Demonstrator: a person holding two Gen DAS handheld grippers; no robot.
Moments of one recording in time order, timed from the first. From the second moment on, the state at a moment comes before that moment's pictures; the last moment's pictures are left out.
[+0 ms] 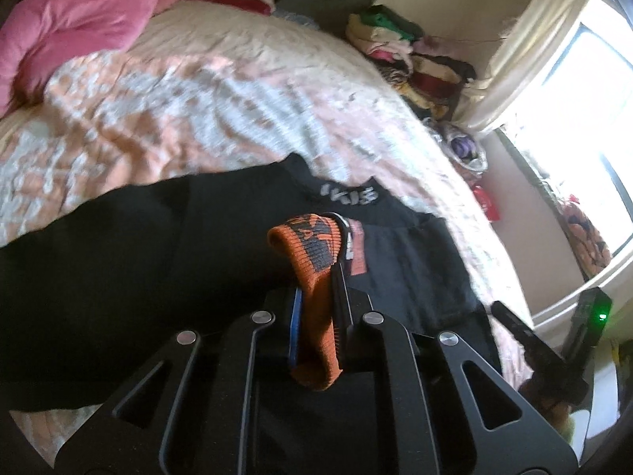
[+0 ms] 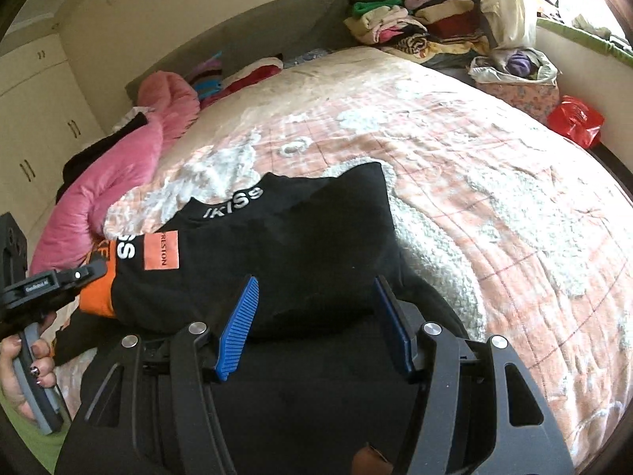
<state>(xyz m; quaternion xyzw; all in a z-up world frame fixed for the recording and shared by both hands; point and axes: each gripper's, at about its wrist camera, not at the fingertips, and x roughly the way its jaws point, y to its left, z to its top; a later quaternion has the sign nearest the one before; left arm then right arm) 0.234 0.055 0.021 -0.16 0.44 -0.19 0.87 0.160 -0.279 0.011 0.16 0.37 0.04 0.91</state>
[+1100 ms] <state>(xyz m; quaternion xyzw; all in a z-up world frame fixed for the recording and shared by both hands) 0.227 0.061 -0.034 -0.09 0.51 -0.14 0.84 0.207 -0.253 -0.029 0.11 0.45 0.04 0.88</state>
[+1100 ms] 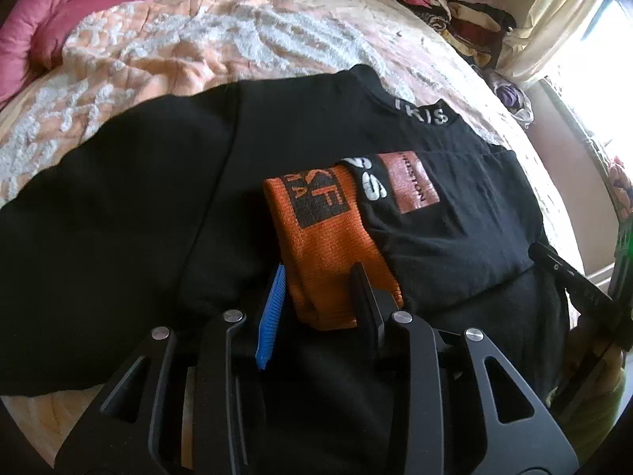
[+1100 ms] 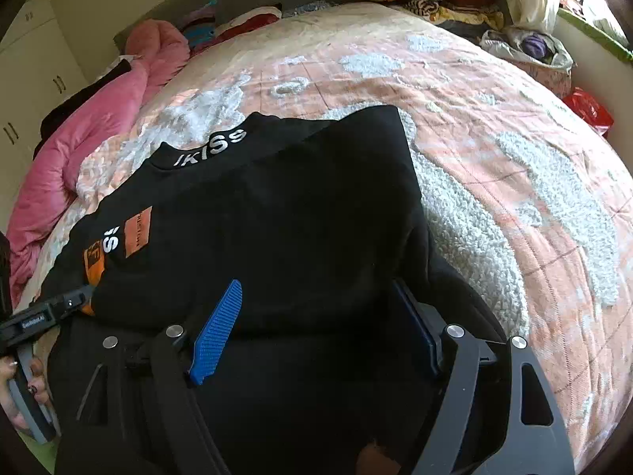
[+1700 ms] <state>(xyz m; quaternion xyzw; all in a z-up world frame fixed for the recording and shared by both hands) 0.202 0.079 -0.001 -0.09 0.47 -0.12 0.87 0.171 -0.246 0.007 0.13 0.39 0.05 0.91</state>
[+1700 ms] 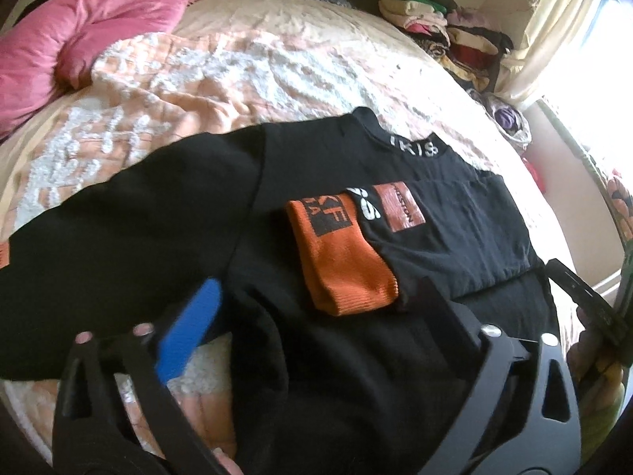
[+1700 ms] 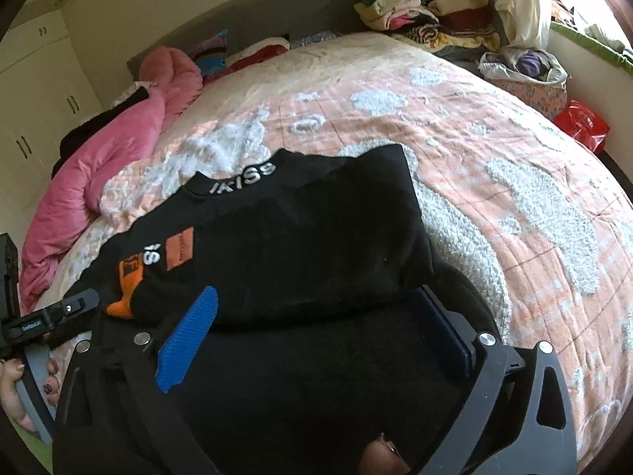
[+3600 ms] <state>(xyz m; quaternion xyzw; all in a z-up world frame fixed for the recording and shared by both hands) 0.137 0.211 0.029 -0.18 0.38 0.12 0.90 0.161 -0.045 0.070 -0.02 0.34 0.23 0.91</state>
